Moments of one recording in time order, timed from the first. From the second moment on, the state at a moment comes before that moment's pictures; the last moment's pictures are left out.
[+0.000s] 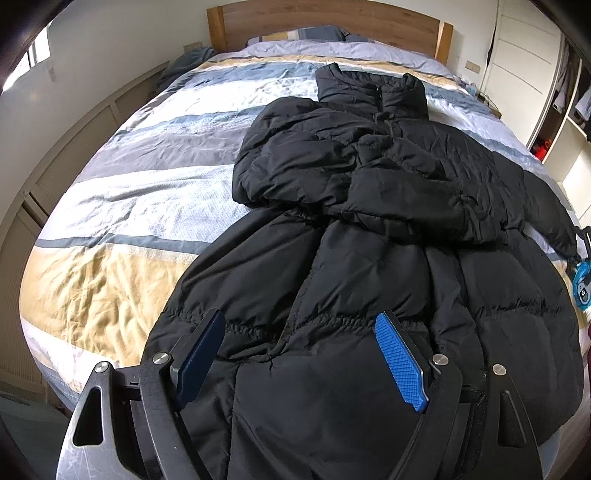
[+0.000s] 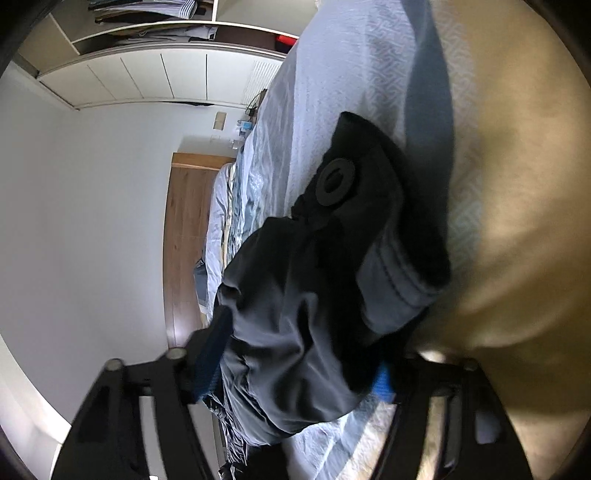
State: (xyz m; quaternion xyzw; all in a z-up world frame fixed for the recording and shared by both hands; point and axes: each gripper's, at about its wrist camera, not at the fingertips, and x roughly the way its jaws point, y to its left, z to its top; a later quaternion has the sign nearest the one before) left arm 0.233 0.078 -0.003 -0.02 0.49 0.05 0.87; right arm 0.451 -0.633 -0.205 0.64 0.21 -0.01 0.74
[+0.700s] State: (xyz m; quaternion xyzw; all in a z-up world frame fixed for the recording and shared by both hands) left arm 0.217 0.084 0.012 -0.04 0.46 0.03 0.89; right arm 0.476 -0.545 -0.044 0.40 0.21 0.13 0.88
